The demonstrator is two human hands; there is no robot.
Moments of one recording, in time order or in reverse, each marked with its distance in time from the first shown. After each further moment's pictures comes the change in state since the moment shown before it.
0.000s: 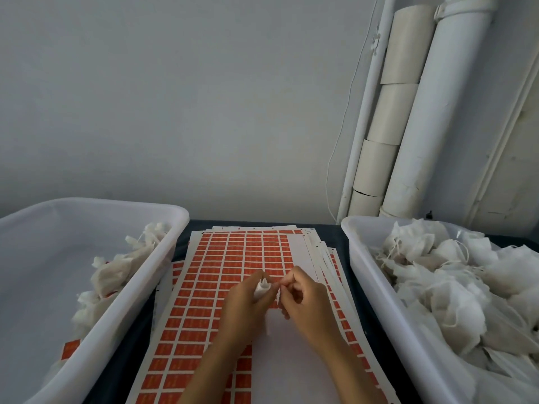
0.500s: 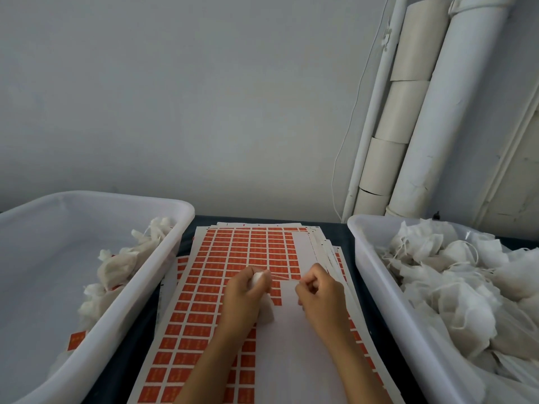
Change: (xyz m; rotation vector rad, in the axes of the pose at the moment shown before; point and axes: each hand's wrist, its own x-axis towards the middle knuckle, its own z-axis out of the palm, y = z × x) left_hand 0.000 0.004 -0.003 -0.234 0.131 -0.255; right_hand 0.003 0.010 -0.005 -0.112 0.140 0.134
